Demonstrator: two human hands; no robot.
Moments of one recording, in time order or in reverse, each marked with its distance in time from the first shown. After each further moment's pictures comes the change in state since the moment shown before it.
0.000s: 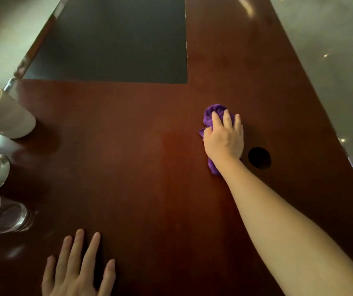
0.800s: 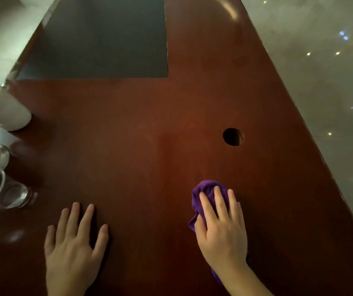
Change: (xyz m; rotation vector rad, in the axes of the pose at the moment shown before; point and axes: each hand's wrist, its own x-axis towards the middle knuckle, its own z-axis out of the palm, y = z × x) left_hand -0.005 -0.008 0.002 -0.001 -0.022 -0.030; right_hand -0.271 0.062 -0.043 -0.010 -0.160 -0.132
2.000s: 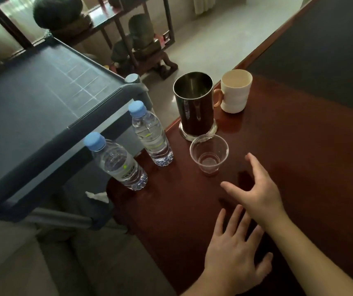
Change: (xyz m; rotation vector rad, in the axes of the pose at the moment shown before) left_hand -0.006 -0.008 -0.011 -0.060 -0.112 0.058; right_hand 0.105 -0.285 0.030 0.743 -0.382 -0.596
